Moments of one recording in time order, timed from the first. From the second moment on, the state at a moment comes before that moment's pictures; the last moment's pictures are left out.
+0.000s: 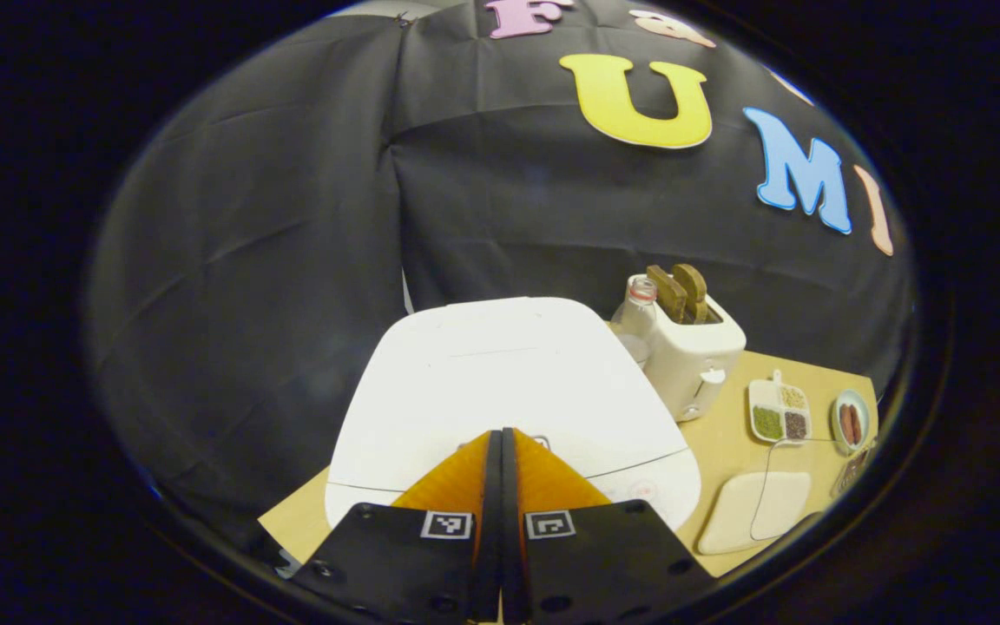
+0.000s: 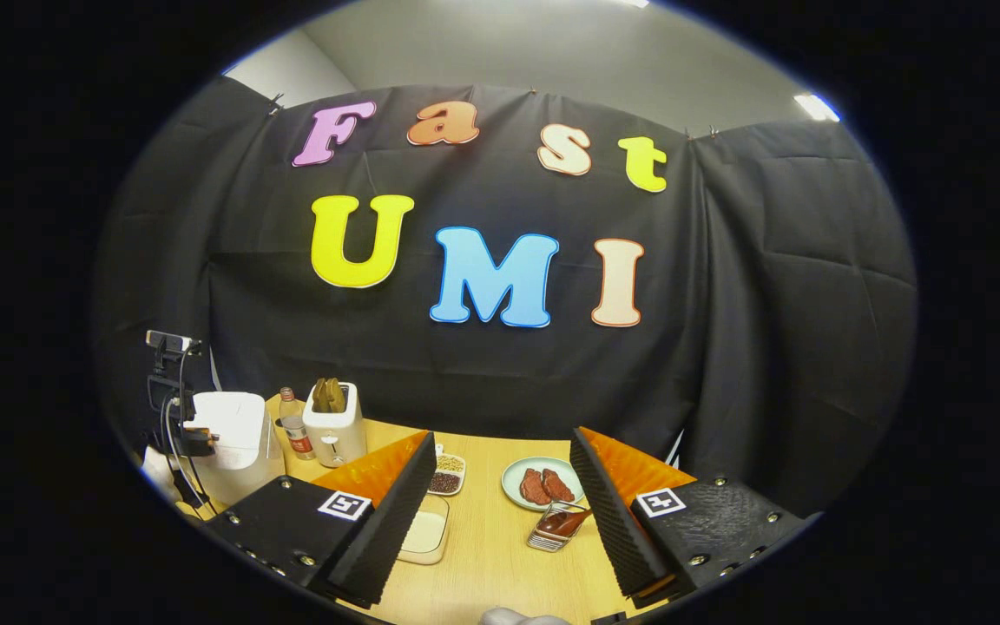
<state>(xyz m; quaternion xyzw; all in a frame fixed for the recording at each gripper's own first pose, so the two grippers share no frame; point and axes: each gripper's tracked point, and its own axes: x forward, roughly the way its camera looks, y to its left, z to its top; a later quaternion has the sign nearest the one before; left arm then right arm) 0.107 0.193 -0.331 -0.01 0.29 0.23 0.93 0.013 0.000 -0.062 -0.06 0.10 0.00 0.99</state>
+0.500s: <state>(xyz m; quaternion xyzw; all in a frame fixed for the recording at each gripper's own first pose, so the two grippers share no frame) 0.088 0.145 -0.074 0.07 0.00 0.17 0.98 0.015 -0.001 -0.043 -0.02 0.05 -0.01 1.00</state>
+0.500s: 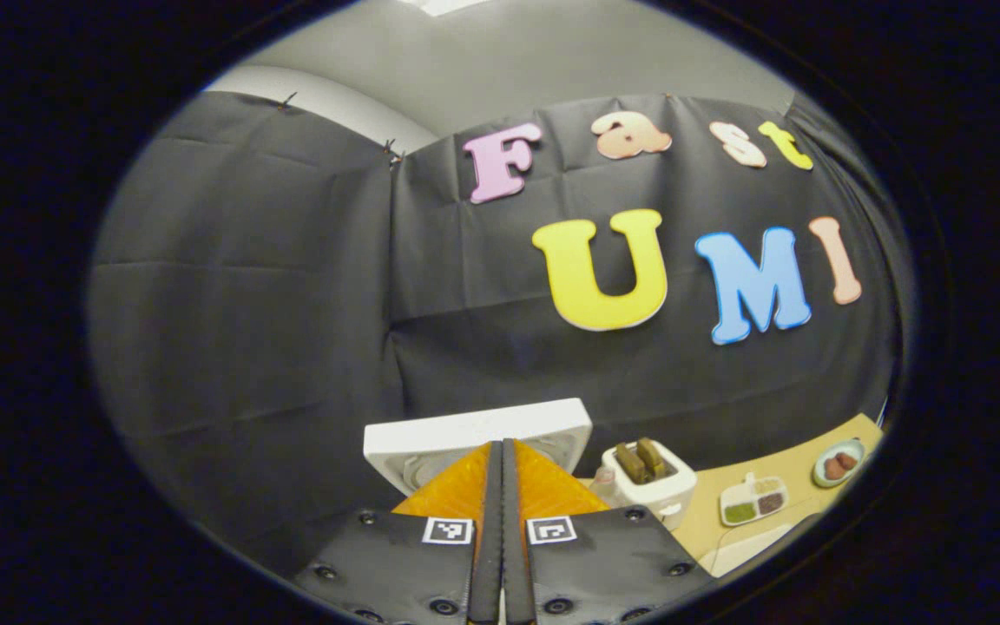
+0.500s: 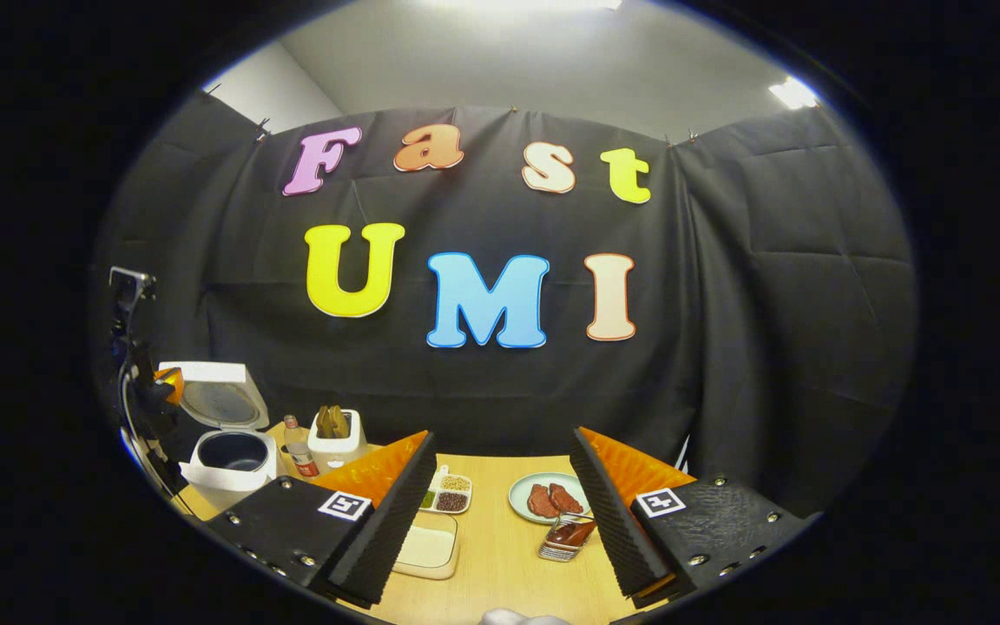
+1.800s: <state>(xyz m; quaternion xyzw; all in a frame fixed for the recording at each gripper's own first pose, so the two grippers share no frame) 0.017 -0.006 -0.048 0.02 0.00 0.03 1.00 -0.001 -0.091 -0.154 0.06 0.11 -0.08 0.99</state>
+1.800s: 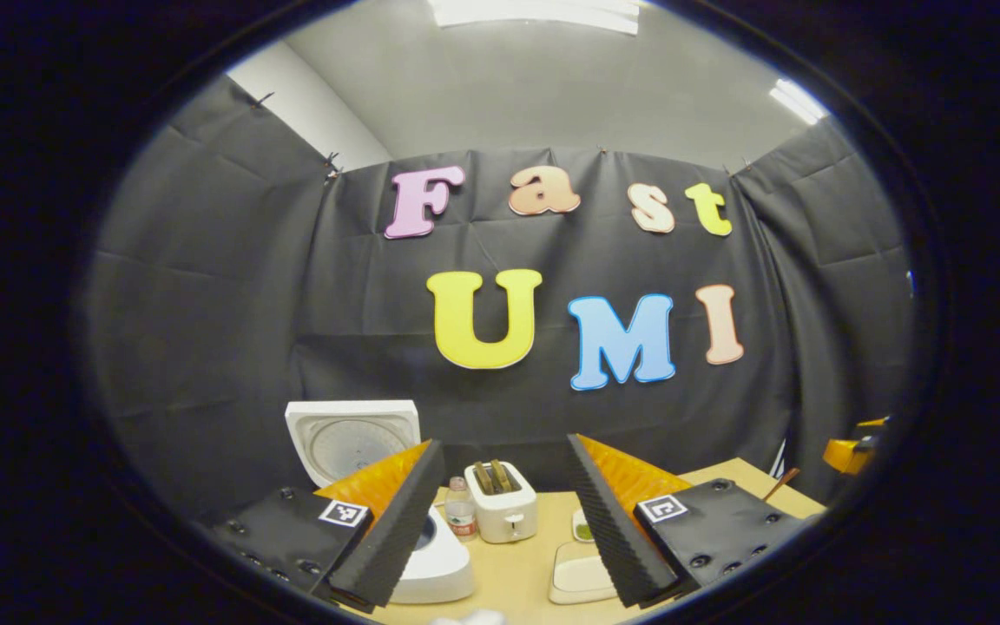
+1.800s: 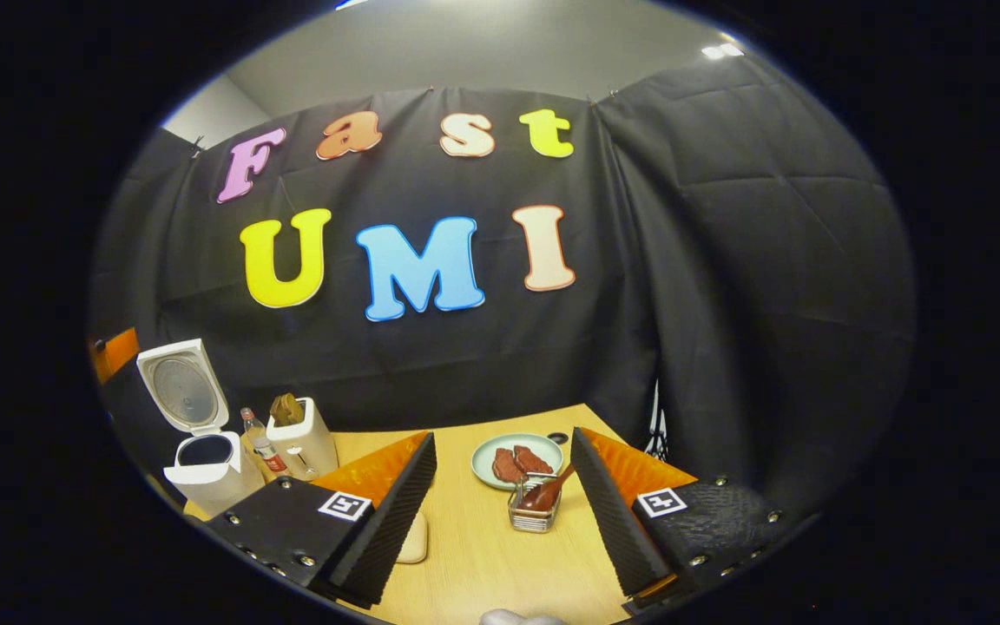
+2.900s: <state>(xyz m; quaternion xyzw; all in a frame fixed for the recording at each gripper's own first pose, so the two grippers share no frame) 0.058 -0.085 -0.097 0.07 0.04 0.05 1.00 0.210 -0.199 -0.358 0.21 0.20 -0.11 0.95</state>
